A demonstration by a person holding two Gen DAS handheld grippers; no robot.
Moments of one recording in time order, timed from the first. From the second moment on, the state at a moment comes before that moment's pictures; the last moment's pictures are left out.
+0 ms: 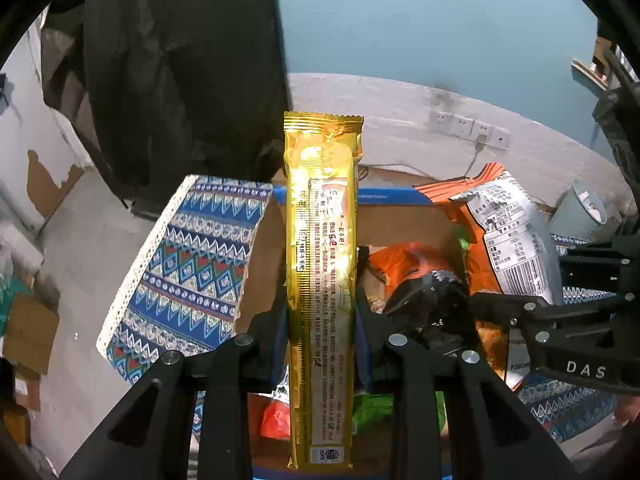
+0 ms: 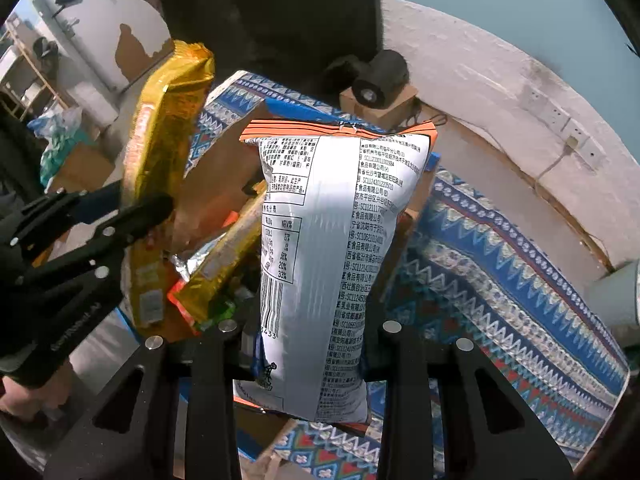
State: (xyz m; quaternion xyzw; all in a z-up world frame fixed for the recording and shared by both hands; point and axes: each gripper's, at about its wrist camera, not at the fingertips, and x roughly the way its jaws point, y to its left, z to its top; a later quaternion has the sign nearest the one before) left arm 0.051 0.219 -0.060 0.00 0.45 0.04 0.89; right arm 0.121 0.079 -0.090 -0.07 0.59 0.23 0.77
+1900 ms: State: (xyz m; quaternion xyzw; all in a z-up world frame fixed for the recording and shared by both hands) left arm -0.029 0.154 0.018 0.06 0.42 0.02 0.91; right arm 0.036 -0.028 0.002 -0.07 0.50 0.20 0.84
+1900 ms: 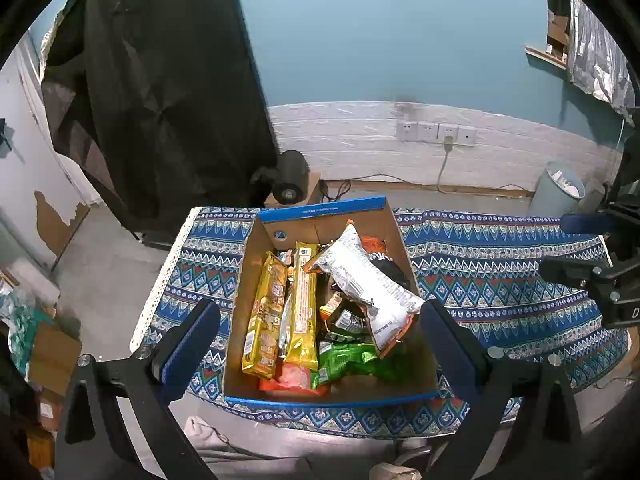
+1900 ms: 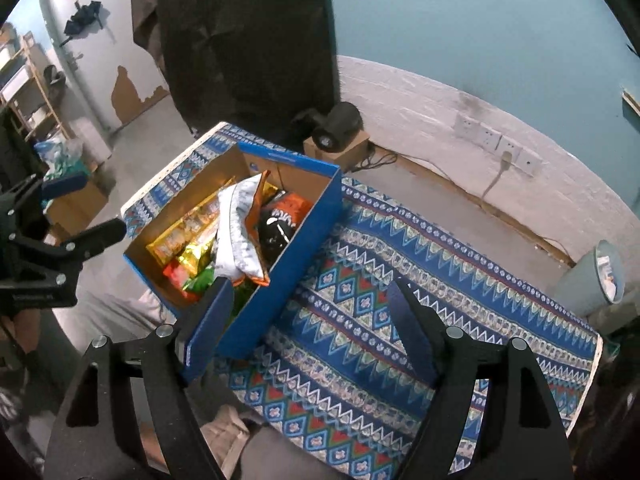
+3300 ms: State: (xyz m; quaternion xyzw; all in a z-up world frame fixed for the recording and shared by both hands) left arm -0.029 0.155 0.004 0.07 0.45 0.02 0.89; right arm 0.039 -0.024 -0.009 -0.07 0.52 0.20 0.83
